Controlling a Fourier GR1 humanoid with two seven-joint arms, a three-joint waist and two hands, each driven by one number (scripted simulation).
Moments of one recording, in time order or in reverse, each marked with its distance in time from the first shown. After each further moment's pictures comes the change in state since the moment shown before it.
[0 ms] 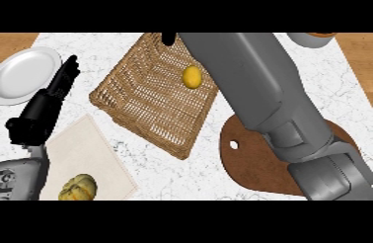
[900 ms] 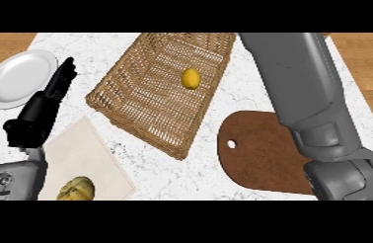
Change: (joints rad) left arm 0.016 -0.001 0.012 -0.007 -0.006 0.003 0.004; right arm 0.130 -0.068 -0.175 -0.194 -0.021 -0.603 -0.034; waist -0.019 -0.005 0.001
